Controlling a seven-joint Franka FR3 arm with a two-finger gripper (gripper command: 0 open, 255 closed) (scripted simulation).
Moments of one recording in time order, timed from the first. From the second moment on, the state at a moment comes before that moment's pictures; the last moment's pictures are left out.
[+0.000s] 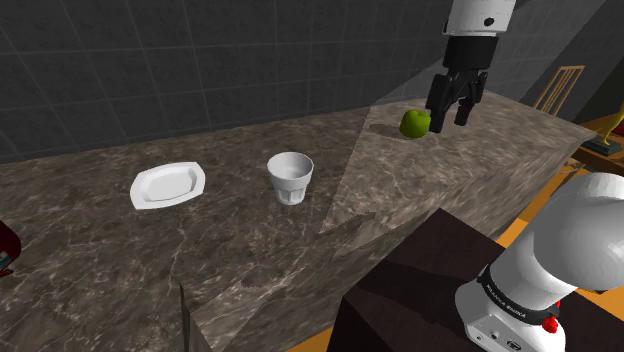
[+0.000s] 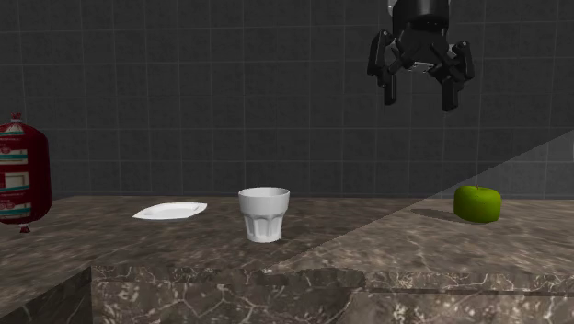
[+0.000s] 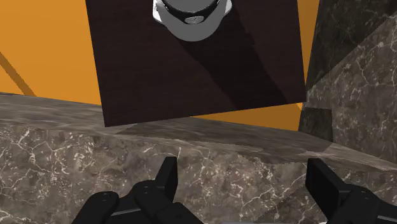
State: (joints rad) arm -0.01 -0.80 -0.02 -2.44 0.07 1.46 0.09
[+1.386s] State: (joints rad) arm 0.06 -0.17 0.09 -2.25 0.22 1.97 0.18
